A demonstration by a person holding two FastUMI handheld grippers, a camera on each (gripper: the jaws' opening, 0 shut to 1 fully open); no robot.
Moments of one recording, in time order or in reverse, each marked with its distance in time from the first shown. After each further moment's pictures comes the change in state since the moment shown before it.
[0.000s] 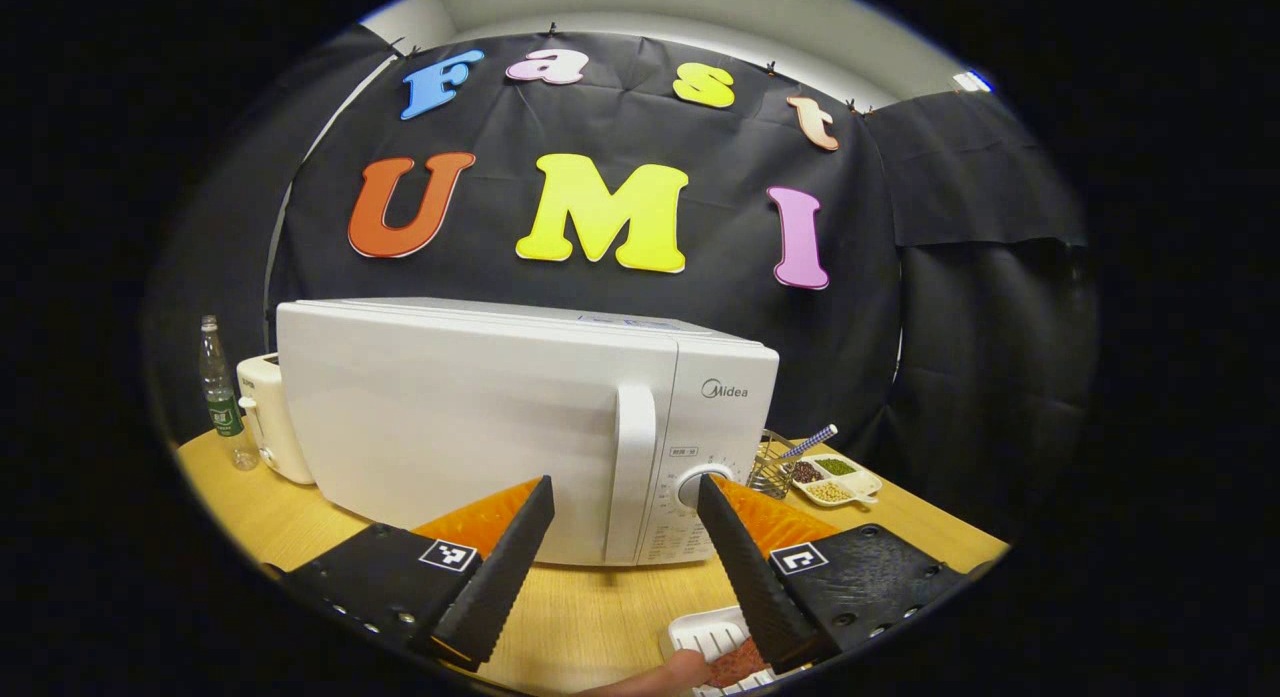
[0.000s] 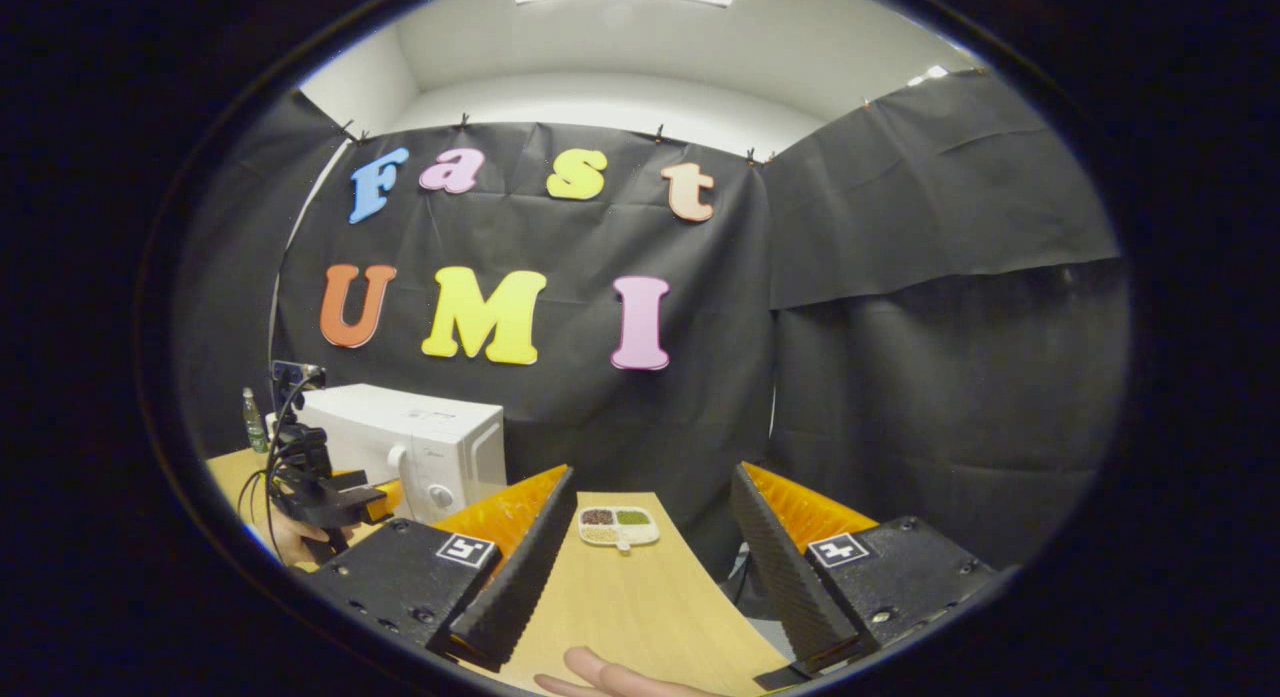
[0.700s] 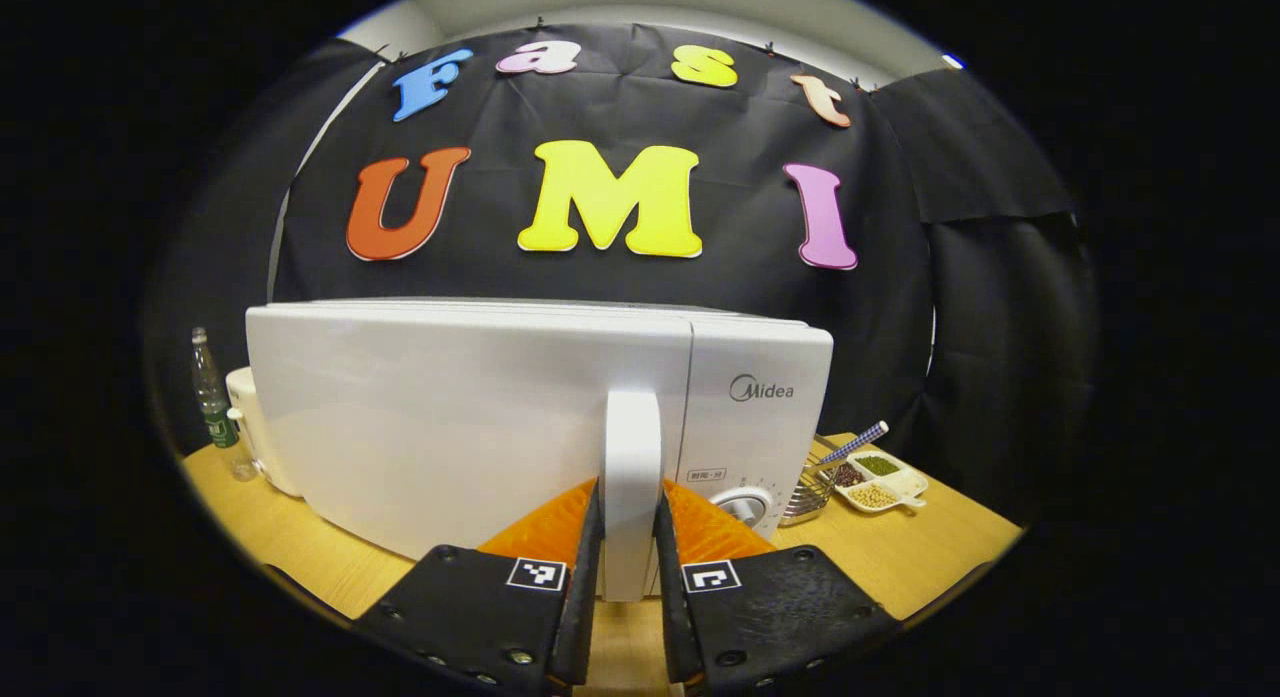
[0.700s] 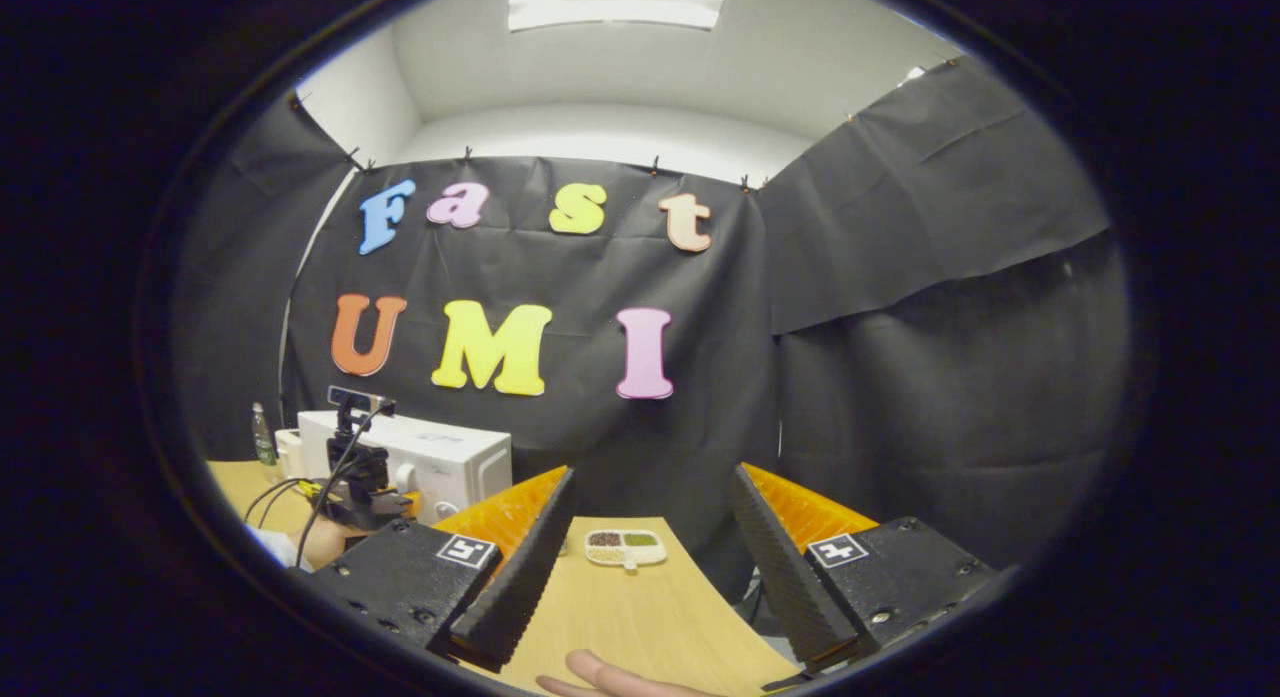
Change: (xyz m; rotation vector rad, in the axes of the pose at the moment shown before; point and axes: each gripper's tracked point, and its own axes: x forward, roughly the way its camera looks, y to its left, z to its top) left arm 0.051 0.006 -0.012 0.018 0.035 0.077; right arm -0.008 -0.004 -0.011 0.041 -0.098 0.028
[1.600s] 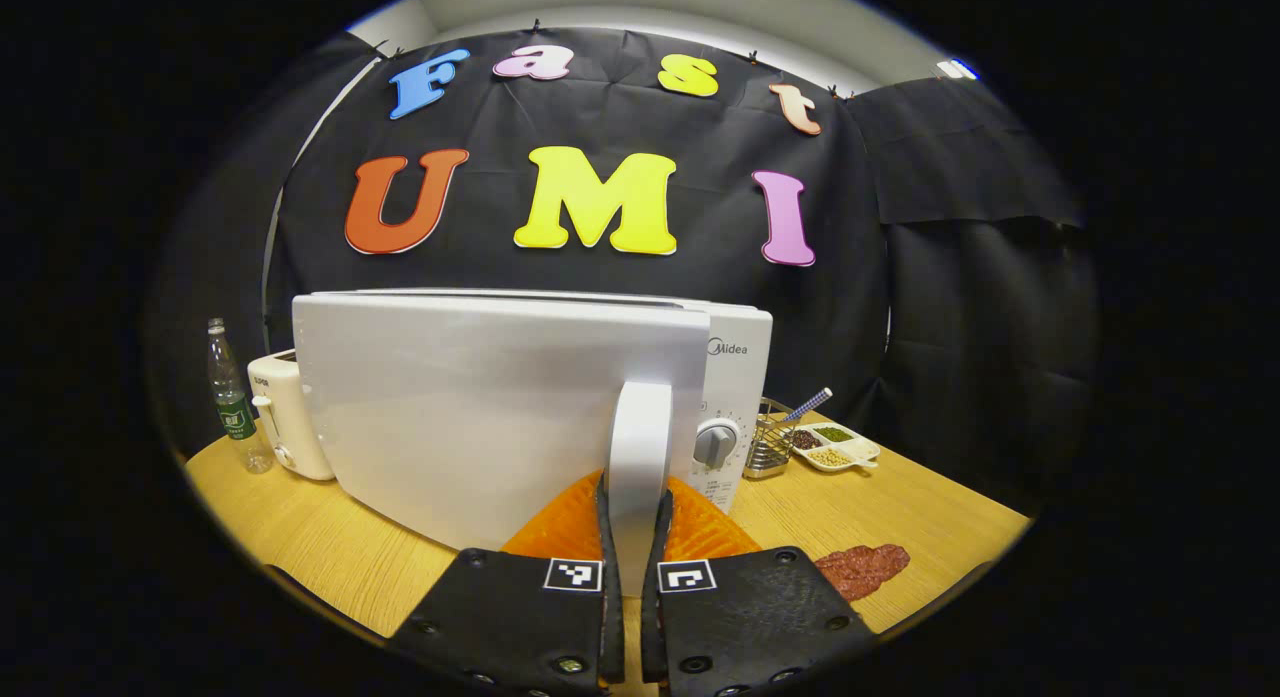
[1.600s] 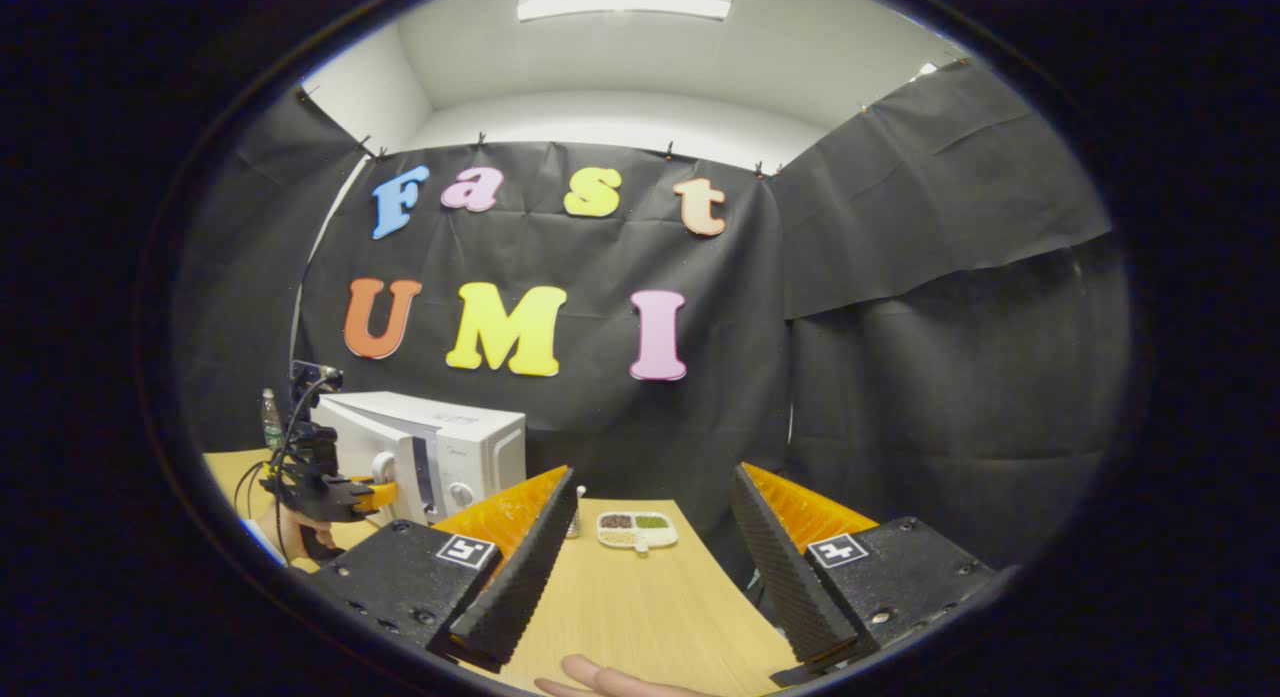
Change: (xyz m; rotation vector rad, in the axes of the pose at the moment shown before) left arm -0.103 0.020 -0.014 0.014 0.015 -0.119; right arm -0.018 0.027 -0.020 -0.015 0.073 0.056
